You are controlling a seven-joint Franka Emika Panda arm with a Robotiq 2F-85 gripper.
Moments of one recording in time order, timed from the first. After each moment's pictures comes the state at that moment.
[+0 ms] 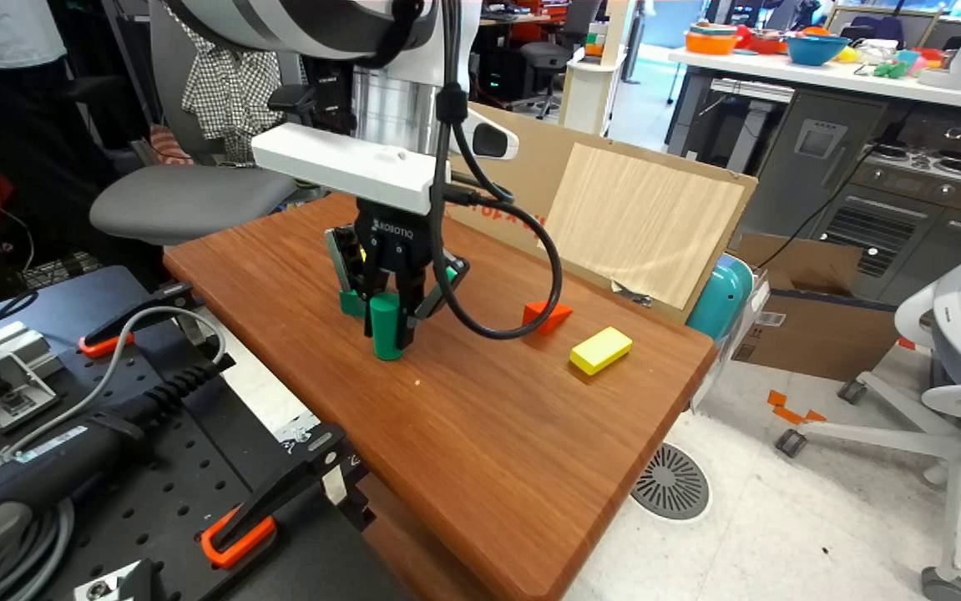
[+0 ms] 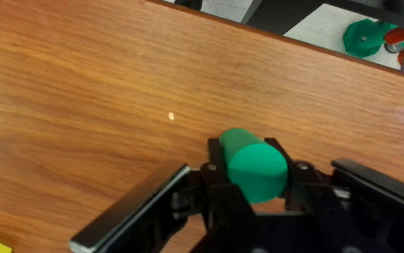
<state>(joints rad) -0.07 0.45 0.00 -2.25 -0.17 2.47 -0.25</state>
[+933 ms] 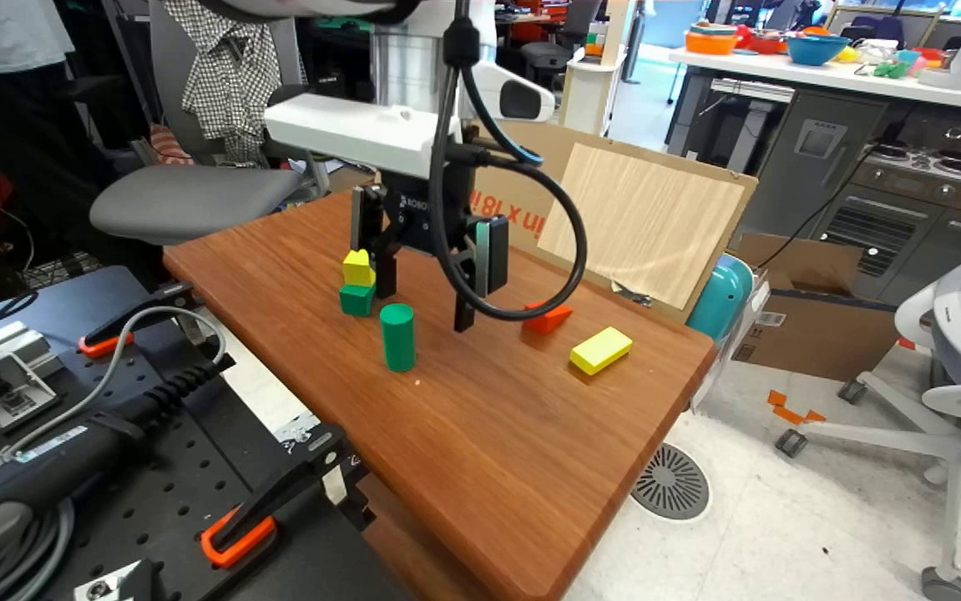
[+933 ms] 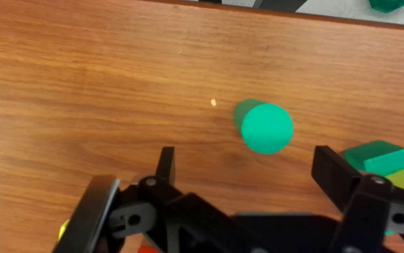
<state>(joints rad) -0.07 0.39 -0.05 -2.26 -0.19 2.49 -0.12</state>
